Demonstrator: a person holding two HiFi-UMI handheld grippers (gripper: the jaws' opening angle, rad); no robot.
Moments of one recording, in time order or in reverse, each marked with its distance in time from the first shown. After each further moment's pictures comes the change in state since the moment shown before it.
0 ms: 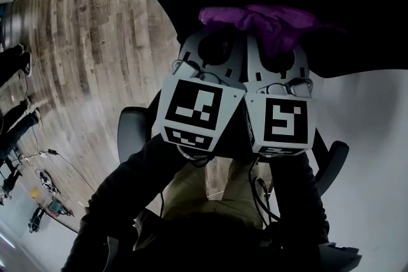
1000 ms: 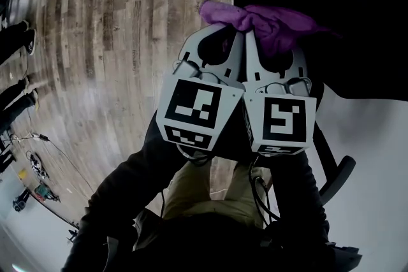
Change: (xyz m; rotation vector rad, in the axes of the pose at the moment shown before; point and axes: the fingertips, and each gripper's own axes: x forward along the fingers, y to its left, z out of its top) left arm -0.054 0.109 -0.015 -0.058 -0.005 0.103; right arm 0.059 0.107 0.015 -0.039 0.015 0.110
